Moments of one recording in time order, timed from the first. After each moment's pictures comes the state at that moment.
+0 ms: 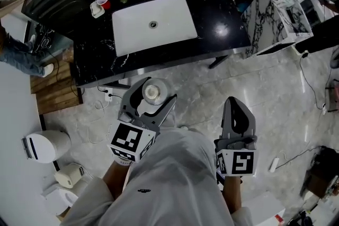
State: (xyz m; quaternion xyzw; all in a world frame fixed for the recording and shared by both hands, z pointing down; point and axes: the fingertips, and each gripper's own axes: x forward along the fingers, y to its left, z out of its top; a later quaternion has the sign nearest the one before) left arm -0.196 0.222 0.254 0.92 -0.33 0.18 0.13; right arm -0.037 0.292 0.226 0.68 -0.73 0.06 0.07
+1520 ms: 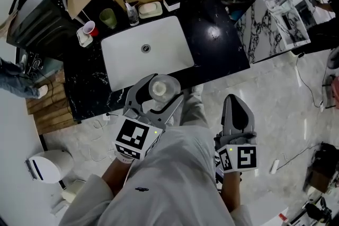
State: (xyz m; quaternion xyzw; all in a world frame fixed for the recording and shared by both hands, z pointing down) left arm -0.135 0.072 0.255 0.94 -0.27 0.17 0.12; right arm 0.004 0.150 0.241 0.71 -0.70 0.10 0.03
